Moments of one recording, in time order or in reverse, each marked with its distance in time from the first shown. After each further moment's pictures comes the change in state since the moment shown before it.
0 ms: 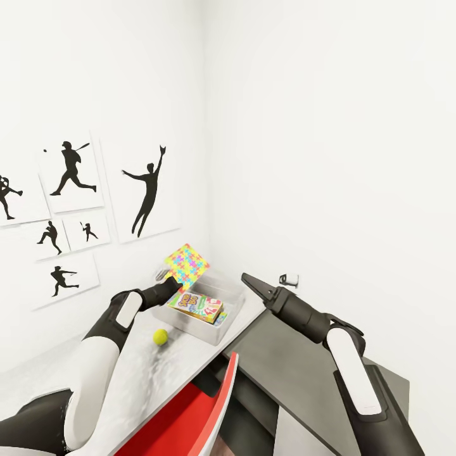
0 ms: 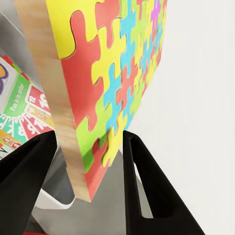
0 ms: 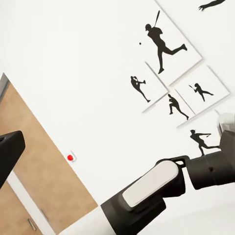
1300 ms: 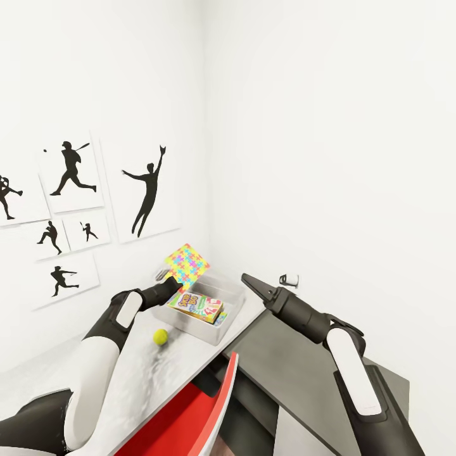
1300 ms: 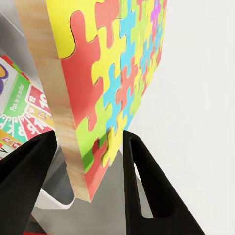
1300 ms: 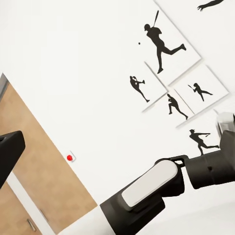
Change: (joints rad) left arm 0.000 0.000 -0.001 0.000 0.000 0.000 0.000; right arm 0.002 0.000 0.000 0.000 0.000 0.000 -0.002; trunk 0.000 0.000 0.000
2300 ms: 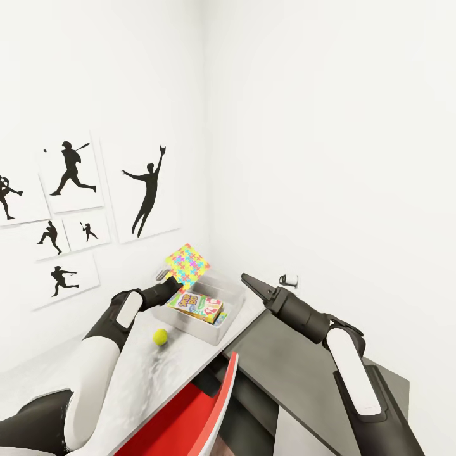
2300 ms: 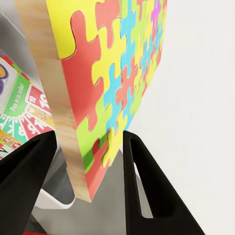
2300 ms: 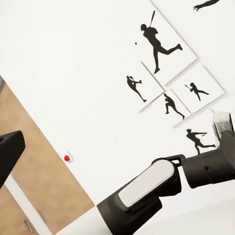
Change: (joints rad) left arm 0.000 -0.001 -0.004 0.000 -0.001 -0.002 0.001; right arm 0.000 0.001 0.000 0.000 0.001 0.000 -0.014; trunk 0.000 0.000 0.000
